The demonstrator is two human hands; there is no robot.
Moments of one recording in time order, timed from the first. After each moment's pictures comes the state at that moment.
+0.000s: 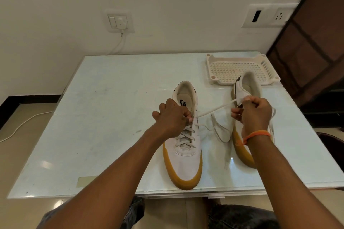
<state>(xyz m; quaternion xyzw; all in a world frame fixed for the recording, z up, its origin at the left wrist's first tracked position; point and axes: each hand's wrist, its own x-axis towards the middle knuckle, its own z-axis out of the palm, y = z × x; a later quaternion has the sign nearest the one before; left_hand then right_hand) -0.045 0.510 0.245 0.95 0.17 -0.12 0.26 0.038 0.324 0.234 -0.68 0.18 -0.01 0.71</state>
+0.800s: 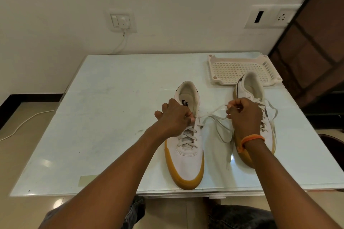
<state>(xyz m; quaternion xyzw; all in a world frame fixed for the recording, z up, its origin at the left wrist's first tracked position) -0.047 0.514 0.251 0.94 0.15 -0.13 0.28 0.041 0.328 0.205 -0.84 -0.01 -0.04 0.54</state>
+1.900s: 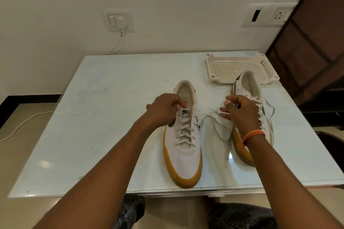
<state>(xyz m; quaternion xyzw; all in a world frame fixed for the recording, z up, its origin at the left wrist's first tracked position) -0.039 0.540 0.255 0.91 0.16 -0.06 0.38 0.048 0.327 0.205 -0.77 0.02 0.05 0.63</state>
